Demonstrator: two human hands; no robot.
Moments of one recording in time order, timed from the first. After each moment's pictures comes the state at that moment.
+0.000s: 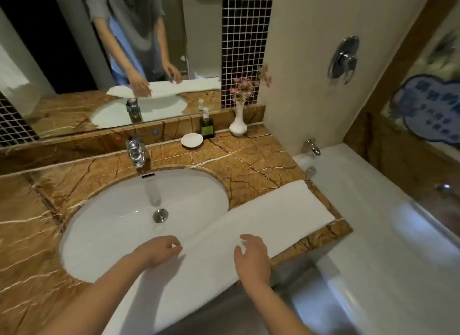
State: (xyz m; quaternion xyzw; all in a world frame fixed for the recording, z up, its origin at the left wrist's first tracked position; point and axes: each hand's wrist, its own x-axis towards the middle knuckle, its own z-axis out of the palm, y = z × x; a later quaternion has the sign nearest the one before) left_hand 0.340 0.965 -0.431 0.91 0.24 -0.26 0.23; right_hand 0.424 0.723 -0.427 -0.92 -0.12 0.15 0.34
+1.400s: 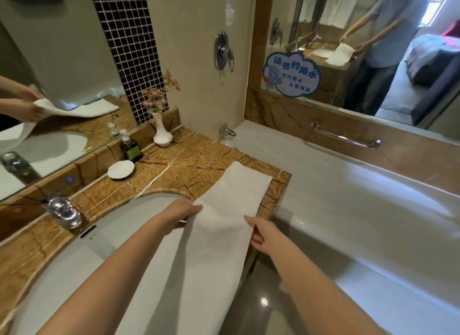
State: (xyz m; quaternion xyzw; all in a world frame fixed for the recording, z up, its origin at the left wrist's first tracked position) left_hand 0.467 0.955 -0.364 0.78 0.13 -0.27 0.55; right_hand 0.412 0.725 -0.381 -0.54 0.39 0.20 0.72
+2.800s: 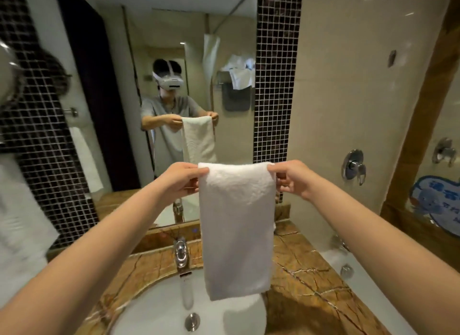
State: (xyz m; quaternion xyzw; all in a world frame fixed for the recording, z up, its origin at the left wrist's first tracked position) left_hand 0.403 1.036 -0.021 0.74 0.20 0.18 0.62; right_hand 0.591 0.835 -0.035 -0.68 -0.21 0.26 0.65
